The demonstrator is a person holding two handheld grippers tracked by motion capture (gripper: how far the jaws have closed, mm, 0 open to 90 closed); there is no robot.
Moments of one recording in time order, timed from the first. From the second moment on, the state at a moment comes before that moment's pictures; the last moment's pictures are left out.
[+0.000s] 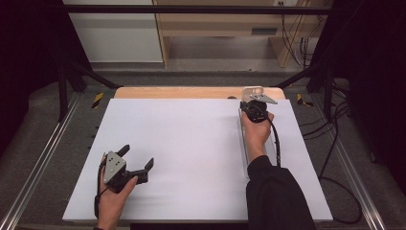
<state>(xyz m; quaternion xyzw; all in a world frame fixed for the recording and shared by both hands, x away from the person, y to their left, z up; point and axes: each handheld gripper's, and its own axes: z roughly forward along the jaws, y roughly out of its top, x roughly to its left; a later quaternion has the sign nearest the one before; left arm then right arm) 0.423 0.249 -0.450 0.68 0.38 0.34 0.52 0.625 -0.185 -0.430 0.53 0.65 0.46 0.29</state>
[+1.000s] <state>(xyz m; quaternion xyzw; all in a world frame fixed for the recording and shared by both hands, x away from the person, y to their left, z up) 0.423 0.249 -0.449 0.68 0.37 0.34 0.52 0.622 -0.185 -0.425 0.53 0.64 0.47 0.30</state>
